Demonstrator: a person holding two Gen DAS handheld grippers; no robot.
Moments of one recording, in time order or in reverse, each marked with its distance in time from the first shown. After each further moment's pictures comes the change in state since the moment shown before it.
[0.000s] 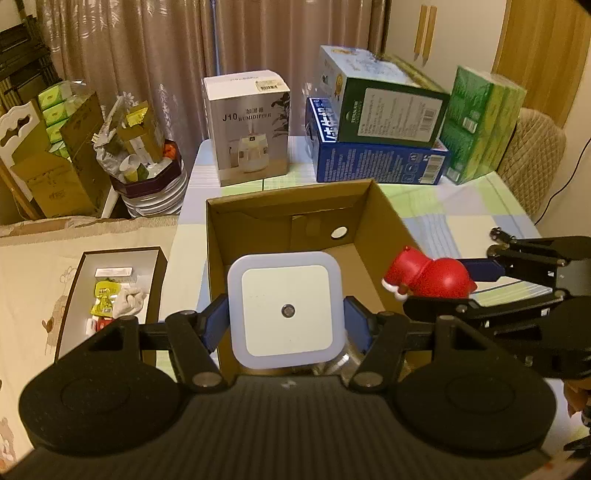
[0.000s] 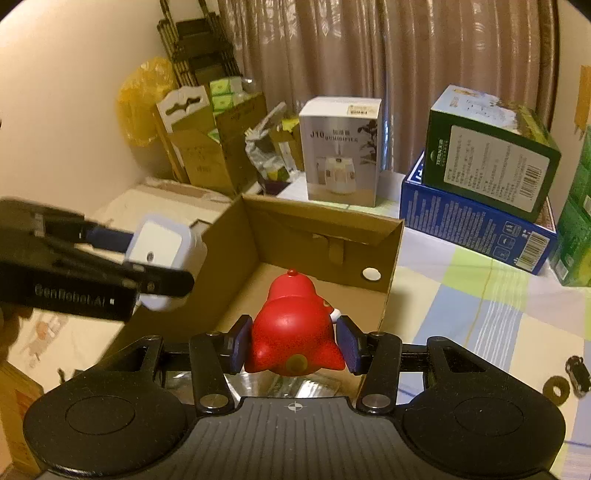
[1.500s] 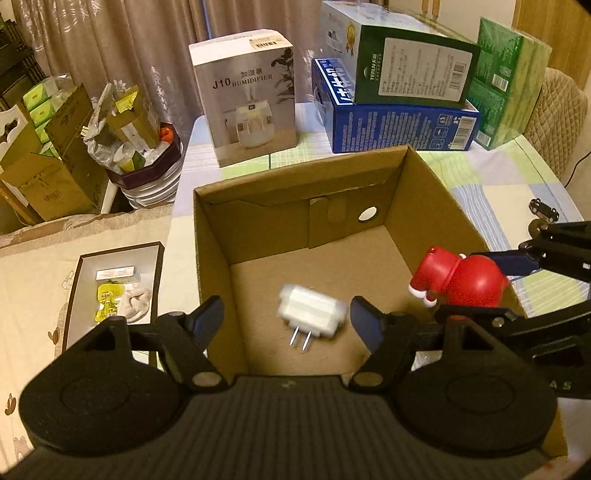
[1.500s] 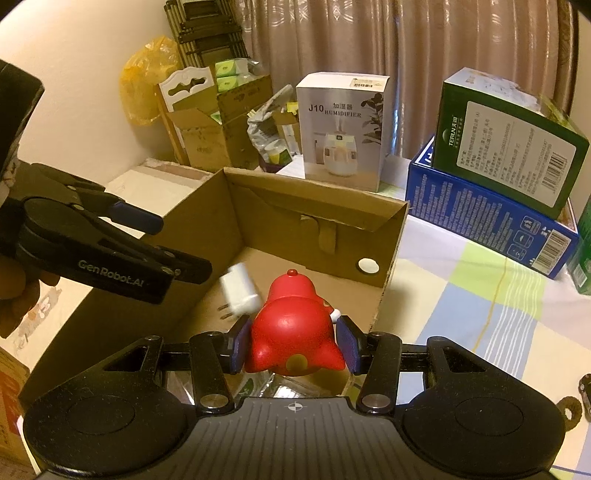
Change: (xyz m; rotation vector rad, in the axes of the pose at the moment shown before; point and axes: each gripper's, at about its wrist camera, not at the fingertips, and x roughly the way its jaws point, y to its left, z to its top) left arm 0.074 0.004 0.013 0.064 0.089 0.041; right arm 0.043 -0.022 -0.006 -0.042 0.033 0.019
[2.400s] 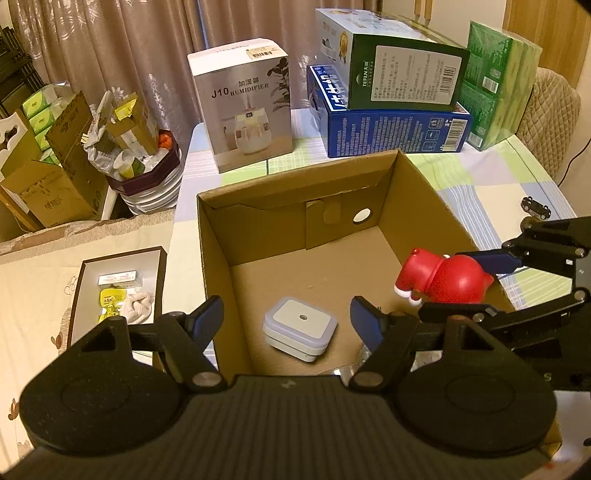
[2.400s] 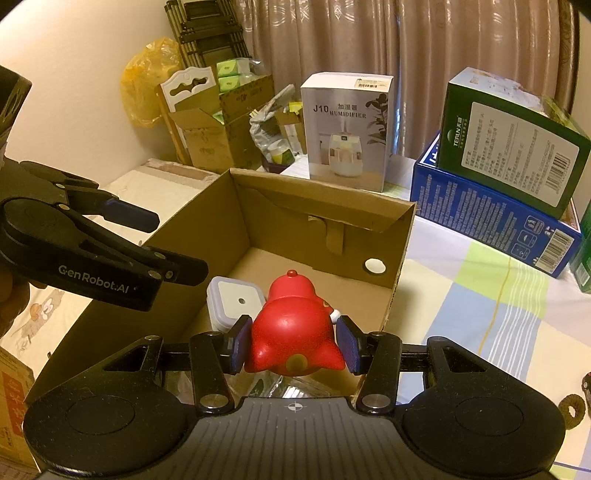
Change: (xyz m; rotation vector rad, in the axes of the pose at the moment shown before) left arm -0.015 -0.001 -0.003 0.017 -0.016 -0.006; right arm 0.001 0.006 0.002 0.007 0.003 0.004
